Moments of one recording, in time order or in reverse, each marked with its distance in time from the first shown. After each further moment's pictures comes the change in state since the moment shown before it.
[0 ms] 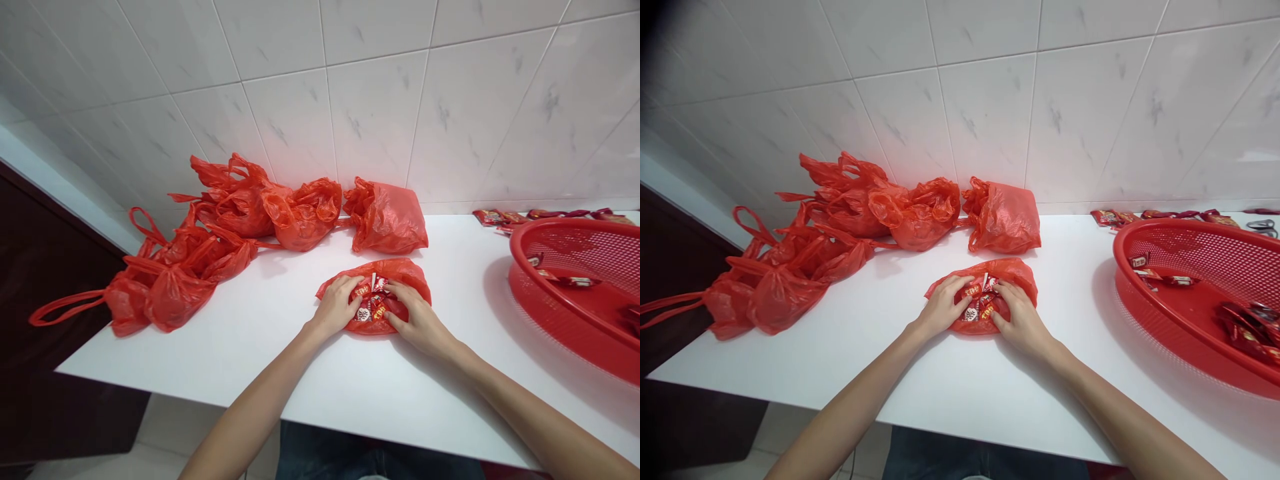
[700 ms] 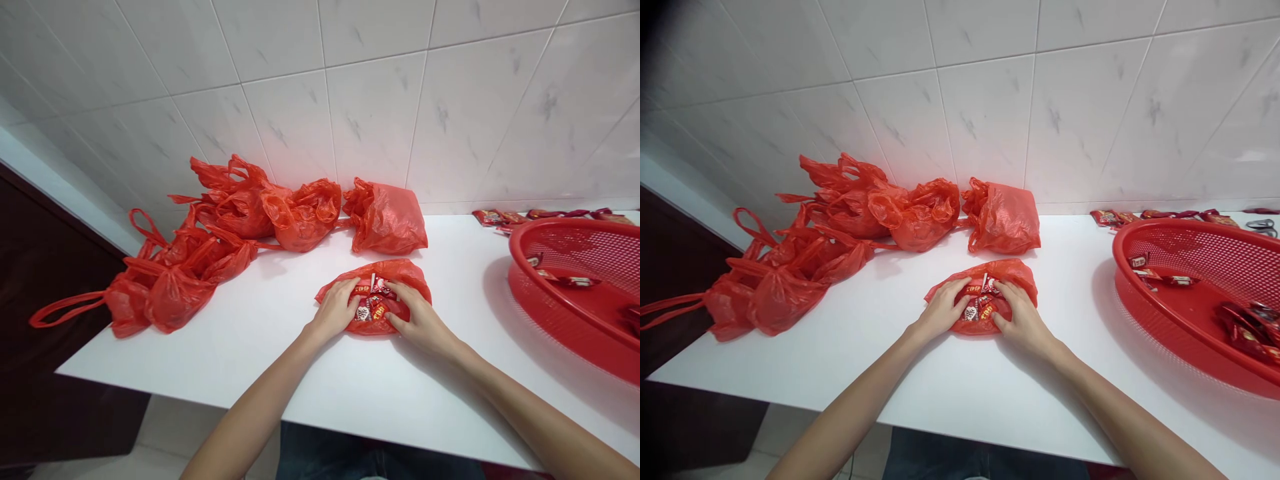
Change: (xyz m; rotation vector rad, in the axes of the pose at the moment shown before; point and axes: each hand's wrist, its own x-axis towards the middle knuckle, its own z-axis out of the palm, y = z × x) left_hand -0.004 -0.002 0.006 0.075 -0.057 -0.114; right_hand 0.001 0.005 -0.002 -0.017 -0.030 0.013
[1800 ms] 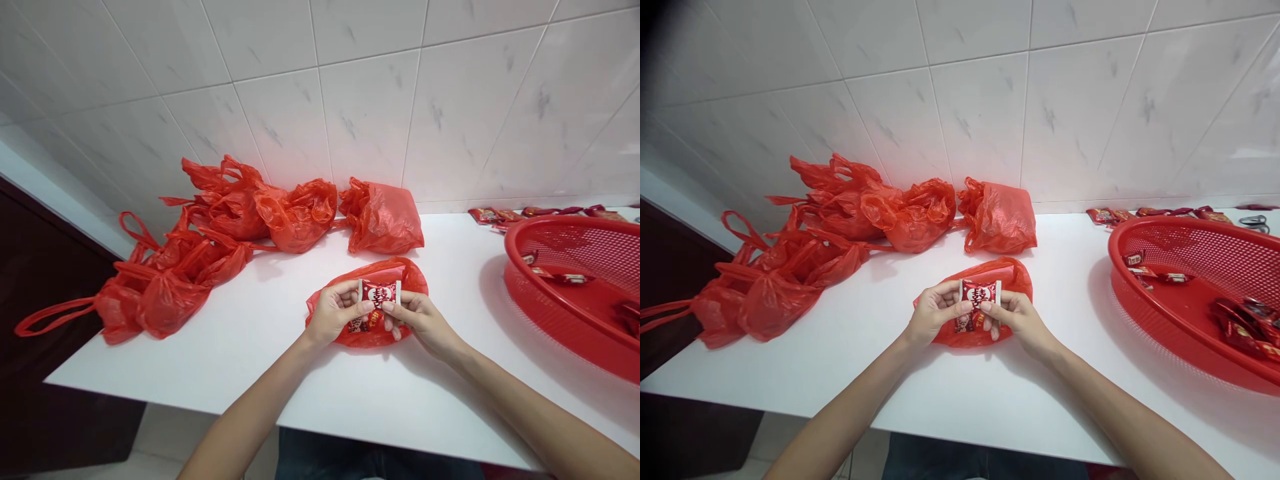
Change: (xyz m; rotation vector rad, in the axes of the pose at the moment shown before) left_hand -0.008 0.050 -0.034 -1.097 -0.097 -0.225; right_hand 0.000 -0.043 -0.018 0.989 -0.179 0.242
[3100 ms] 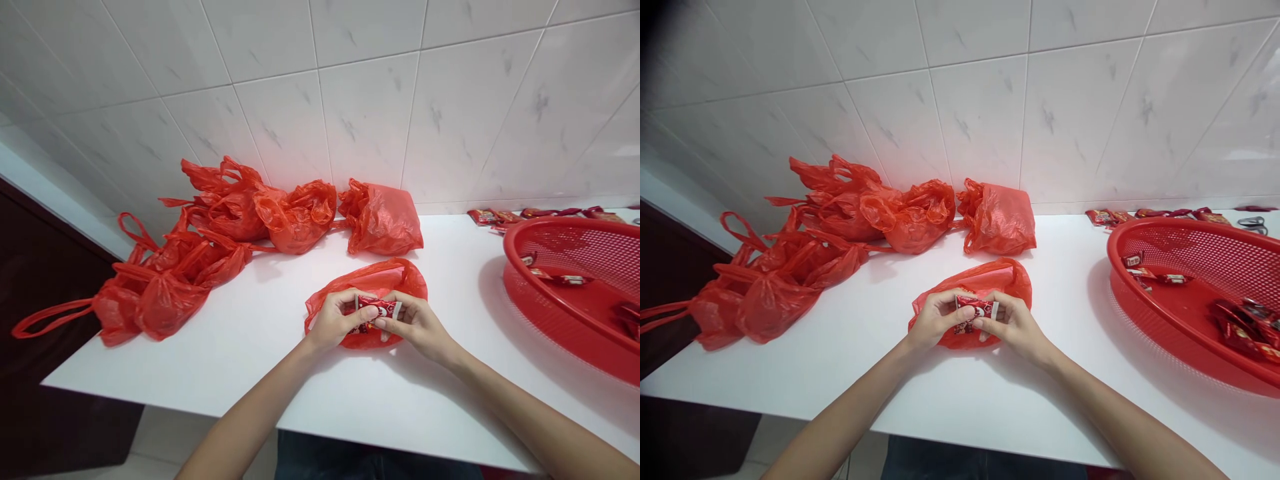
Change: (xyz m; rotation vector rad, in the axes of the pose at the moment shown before) left_hand -0.002 -0.009 0.001 0.083 -0.065 0.080; right_hand -0.004 -0.001 0.006 -0.137 -0.020 -0.089
